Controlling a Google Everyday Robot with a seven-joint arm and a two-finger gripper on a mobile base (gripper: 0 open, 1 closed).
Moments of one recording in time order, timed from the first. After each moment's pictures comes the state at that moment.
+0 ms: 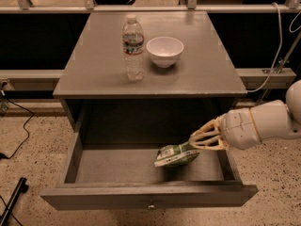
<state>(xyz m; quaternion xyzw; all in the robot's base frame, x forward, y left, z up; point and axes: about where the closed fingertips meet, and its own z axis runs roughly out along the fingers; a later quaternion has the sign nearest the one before) 0.448 -0.129 0.776 -0.73 0.51 0.19 0.41</state>
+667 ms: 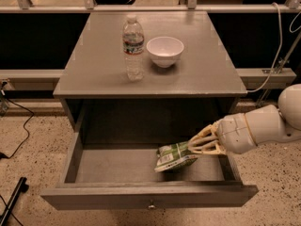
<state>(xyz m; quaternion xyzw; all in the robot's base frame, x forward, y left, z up) 0.446 -0.128 0.753 -0.74 0.52 0.19 0.39</state>
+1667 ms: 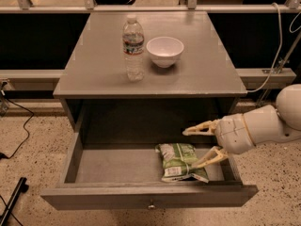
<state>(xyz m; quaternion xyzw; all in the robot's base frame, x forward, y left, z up) 0.445 -0.123 0.752 -0.74 0.52 0.20 0.39</state>
